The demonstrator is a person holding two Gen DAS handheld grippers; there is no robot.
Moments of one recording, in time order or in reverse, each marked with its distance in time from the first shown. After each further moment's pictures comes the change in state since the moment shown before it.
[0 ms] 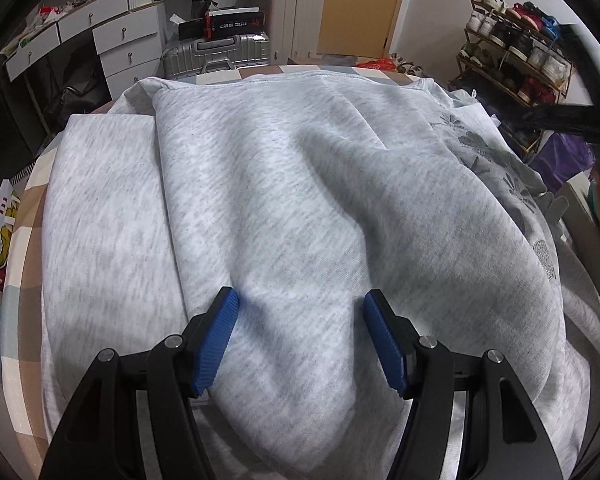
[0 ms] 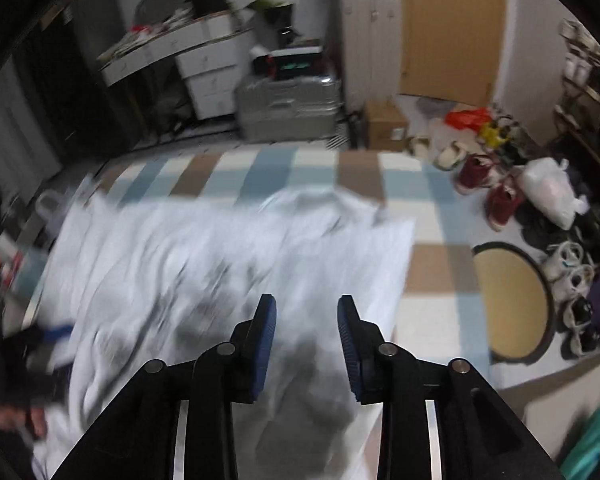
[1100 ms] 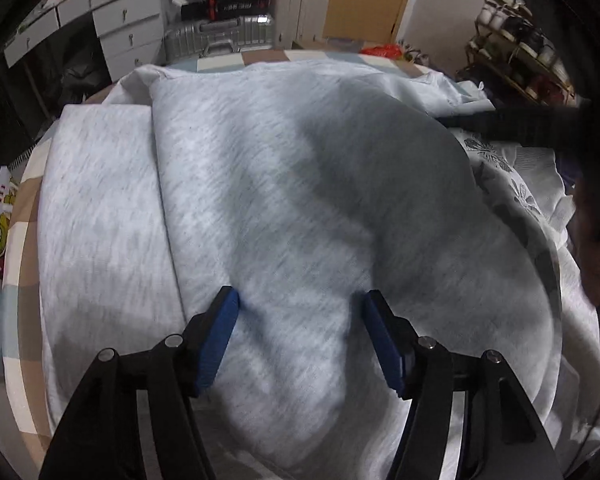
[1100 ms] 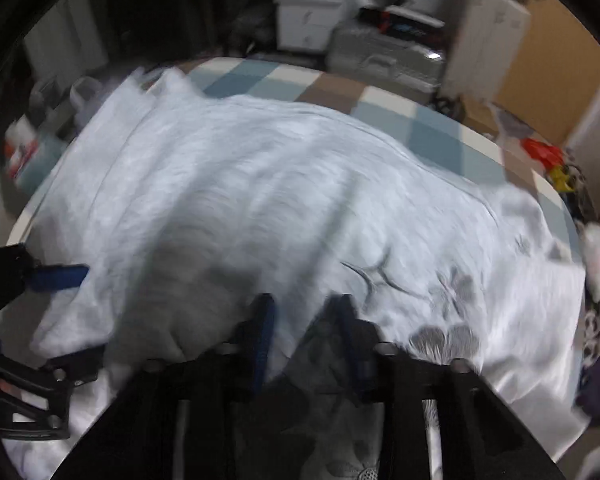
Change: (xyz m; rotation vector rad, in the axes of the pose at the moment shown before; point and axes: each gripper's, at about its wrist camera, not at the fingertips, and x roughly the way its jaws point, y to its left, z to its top) left arm 0.008 0.003 0.005 -0.027 0.049 -0.005; right arm 0.074 0.150 0.004 -0.315 0.107 0.142
